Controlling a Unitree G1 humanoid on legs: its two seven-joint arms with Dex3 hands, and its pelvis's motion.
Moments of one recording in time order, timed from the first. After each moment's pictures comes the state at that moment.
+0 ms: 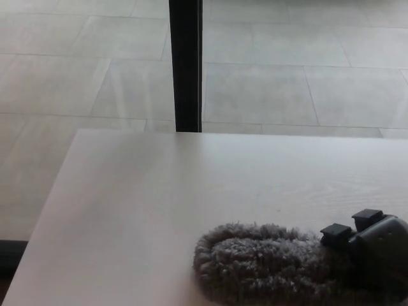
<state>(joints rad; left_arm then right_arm) -0.04 0.64 0.45 1.30 -0.16 -0.03 -0.33 -0.57 -0.60 0.82 1.07 -0.88 -0.42 -0.99</state>
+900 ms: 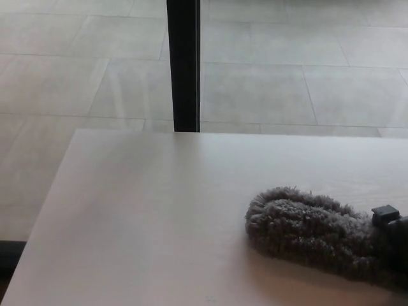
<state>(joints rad) -0.03 0.64 0.45 1.30 -0.16 -0.03 -0.35 -0.62 -0.57 0.72 1.22 -0.85 -0.17 -0.91</state>
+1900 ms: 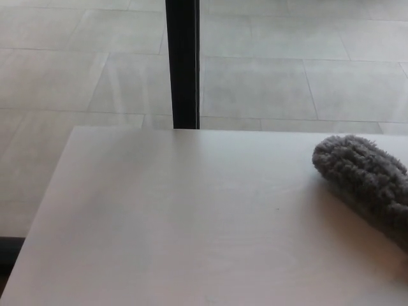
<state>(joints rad) -0.02 0.63 0.45 1.28 -0.16 -0.04 -0.37 -0.67 -0.64 0.19 1.29 -0.64 0.03 -0.56</state>
